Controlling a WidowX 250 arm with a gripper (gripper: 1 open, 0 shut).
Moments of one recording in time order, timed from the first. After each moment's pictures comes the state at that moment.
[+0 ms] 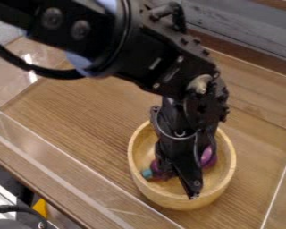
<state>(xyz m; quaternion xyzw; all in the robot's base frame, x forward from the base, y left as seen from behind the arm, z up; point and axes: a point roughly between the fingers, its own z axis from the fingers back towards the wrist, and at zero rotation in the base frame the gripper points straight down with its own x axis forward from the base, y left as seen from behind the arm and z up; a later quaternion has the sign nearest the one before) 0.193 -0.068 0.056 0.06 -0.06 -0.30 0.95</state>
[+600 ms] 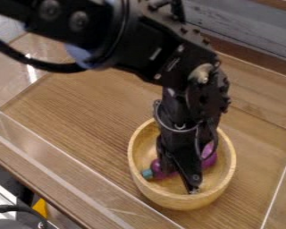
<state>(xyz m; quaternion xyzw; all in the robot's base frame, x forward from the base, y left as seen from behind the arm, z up) 0.199 -0.061 0.062 0.06 -0.05 -0.31 0.95</state>
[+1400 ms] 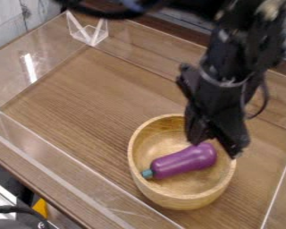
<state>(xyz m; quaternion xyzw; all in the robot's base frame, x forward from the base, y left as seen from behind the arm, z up) 0.215 -0.088 0.110 0.08 -0.04 -0.26 0.96</state>
